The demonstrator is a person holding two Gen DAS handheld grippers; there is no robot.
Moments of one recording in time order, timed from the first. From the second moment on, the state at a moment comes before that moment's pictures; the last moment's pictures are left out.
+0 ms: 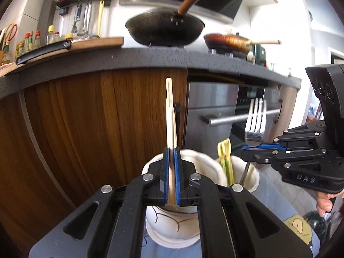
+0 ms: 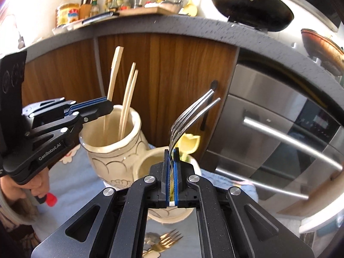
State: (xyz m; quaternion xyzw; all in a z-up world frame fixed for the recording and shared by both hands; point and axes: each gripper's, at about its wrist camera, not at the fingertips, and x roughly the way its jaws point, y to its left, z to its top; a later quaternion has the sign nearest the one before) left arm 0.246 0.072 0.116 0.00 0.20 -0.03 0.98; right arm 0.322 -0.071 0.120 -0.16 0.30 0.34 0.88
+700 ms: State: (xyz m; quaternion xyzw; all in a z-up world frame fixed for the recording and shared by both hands) left arm 0.263 0.071 0.114 0.01 0.25 -0.02 0.97; right arm 0.339 -0.059 0.106 -0.13 0.30 0.34 0.88
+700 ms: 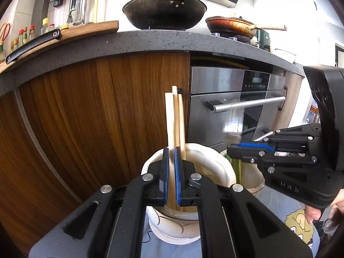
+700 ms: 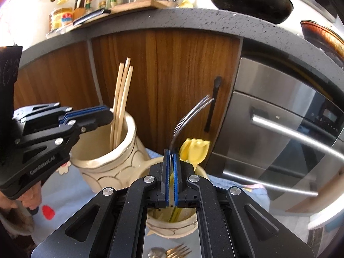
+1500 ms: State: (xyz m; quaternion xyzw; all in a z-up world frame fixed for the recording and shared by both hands) left arm 0.165 0.065 0.113 -0.02 0.16 -0.03 0.99; right arm 0.253 -0.138 0.106 -0.04 0.20 0.33 0.92
